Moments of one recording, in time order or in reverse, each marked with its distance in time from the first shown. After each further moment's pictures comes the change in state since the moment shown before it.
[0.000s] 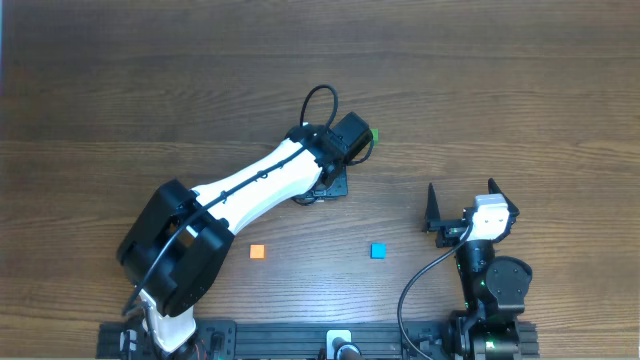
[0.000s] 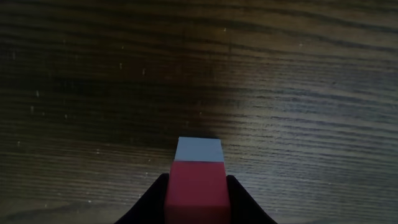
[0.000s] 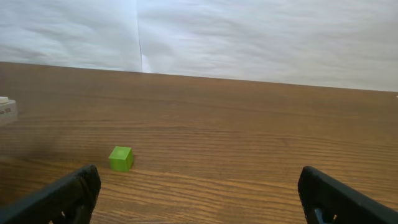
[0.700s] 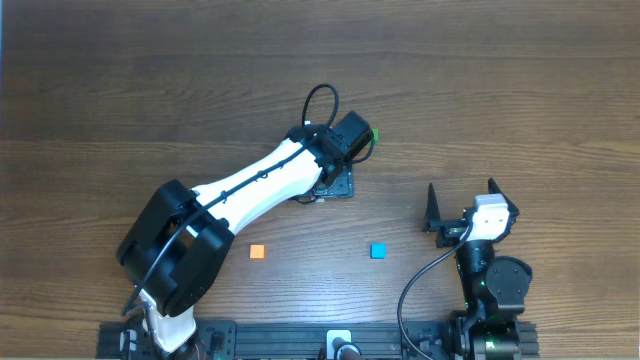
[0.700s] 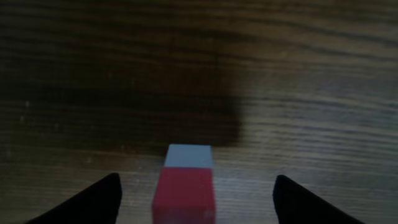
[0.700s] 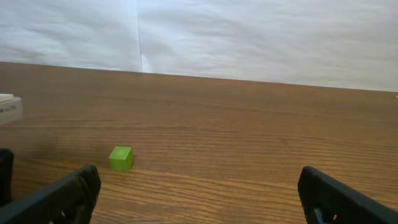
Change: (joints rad) left arm 0.000 0.001 0.000 0.031 0.004 0.011; right arm 0.000 0.000 0.000 0.000 0.000 0.000
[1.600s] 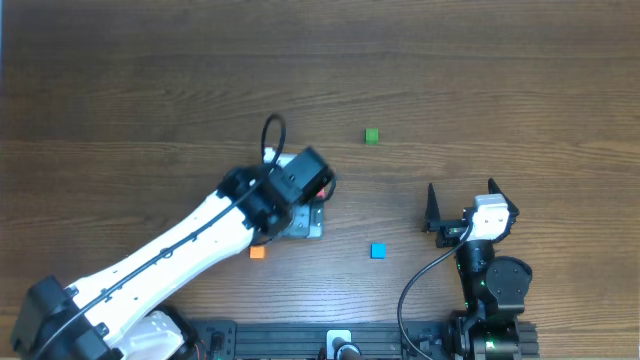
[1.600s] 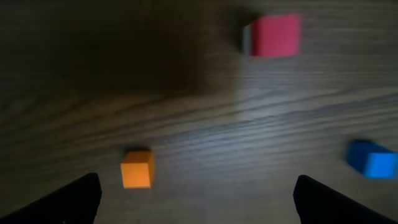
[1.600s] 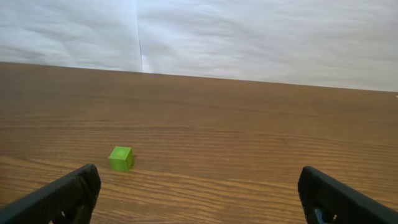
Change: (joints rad) left arm -0.045 -0.499 -0.294 -0.163 -0.020 0.035; right arm 0.000 0.000 0.000 0.000 0.000 0.000
